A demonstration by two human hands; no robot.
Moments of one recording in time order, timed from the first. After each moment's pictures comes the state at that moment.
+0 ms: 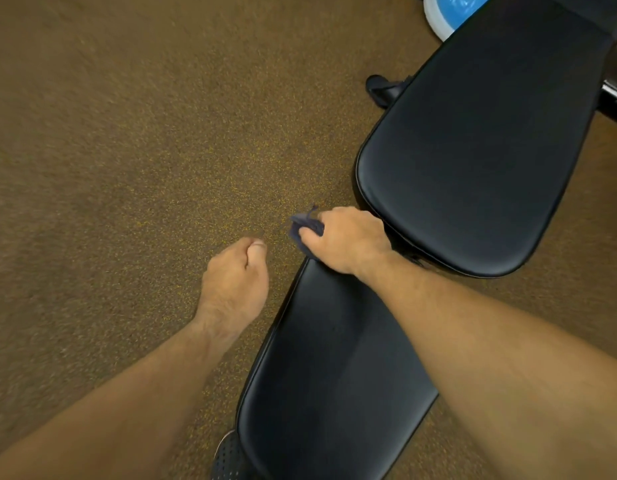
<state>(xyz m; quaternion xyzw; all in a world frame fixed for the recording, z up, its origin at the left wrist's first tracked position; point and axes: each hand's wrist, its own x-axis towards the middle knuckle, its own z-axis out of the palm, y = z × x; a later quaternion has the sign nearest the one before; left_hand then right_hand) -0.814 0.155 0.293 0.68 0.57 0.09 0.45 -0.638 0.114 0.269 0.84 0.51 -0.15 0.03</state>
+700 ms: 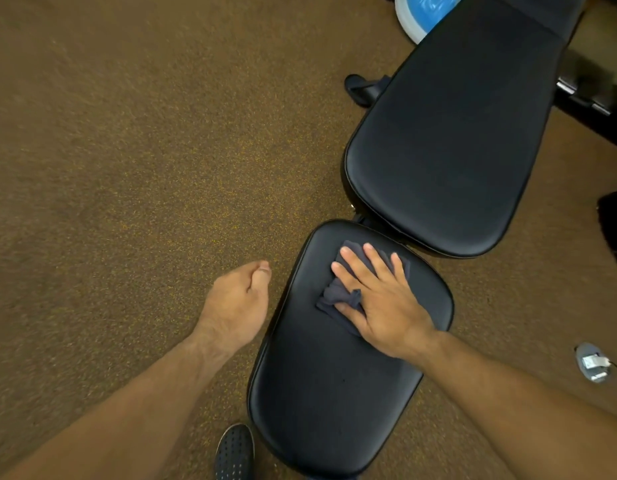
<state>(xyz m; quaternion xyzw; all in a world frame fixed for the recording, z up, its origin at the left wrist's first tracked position) -0.851 0.138 0.299 0.71 0.50 0.00 0.50 -0.671 -0.022 0.269 0.79 0.59 -0.19 0.03</state>
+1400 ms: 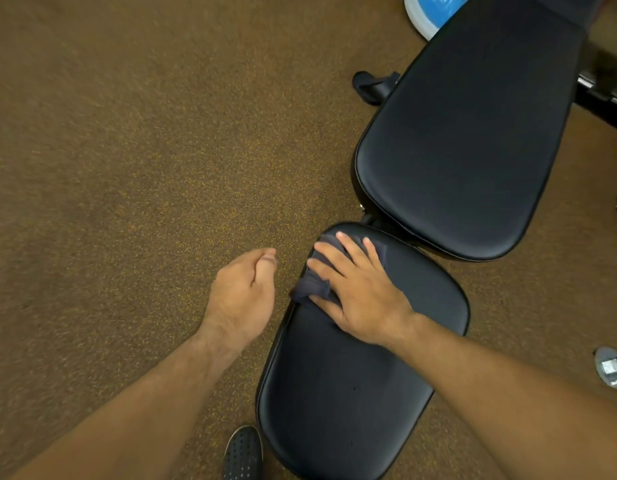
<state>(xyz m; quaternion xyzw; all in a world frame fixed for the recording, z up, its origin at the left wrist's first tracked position) -0.843 0.149 0.293 0.71 0.50 0.08 0.49 -0.685 0.029 0.260 0.75 0.64 -0.14 0.00</state>
